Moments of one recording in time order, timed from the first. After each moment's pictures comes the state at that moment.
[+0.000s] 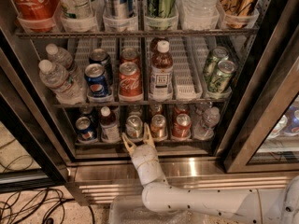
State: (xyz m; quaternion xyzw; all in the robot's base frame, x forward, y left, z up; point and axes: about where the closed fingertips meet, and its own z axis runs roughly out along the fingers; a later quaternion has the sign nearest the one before) arm 0.618 0.033 0.596 -0.19 0.65 0.01 0.74
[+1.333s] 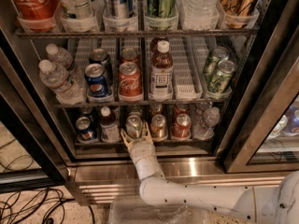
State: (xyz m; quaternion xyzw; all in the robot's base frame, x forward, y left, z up) arm 0.636 0.038 0.596 -0.17 0.65 0.02 0.74
